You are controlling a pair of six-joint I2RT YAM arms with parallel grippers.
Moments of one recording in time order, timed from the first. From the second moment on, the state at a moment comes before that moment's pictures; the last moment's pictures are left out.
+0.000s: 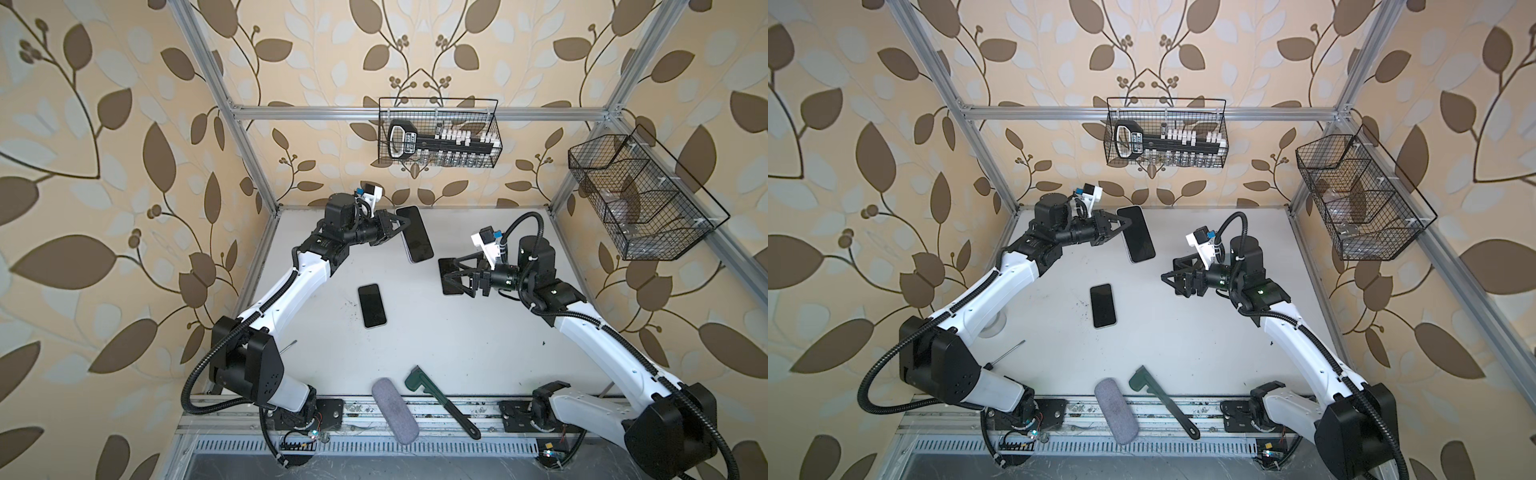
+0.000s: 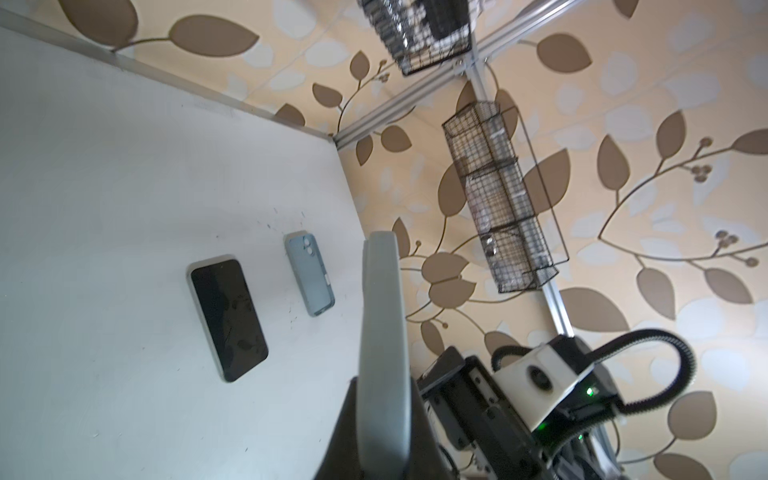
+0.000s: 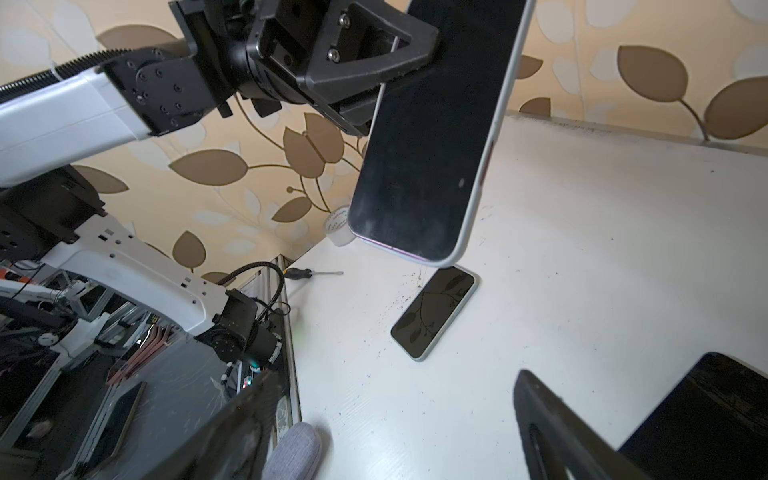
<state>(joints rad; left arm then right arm) -0.32 1.50 1.32 -0.14 0.76 -0.82 0.30 1.16 0.90 -0.14 -0.85 0.14</state>
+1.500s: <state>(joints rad) -0.31 1.55 1.32 -0.14 1.06 -0.69 0.37 1.35 0.99 -0.35 -0.86 -0.10</state>
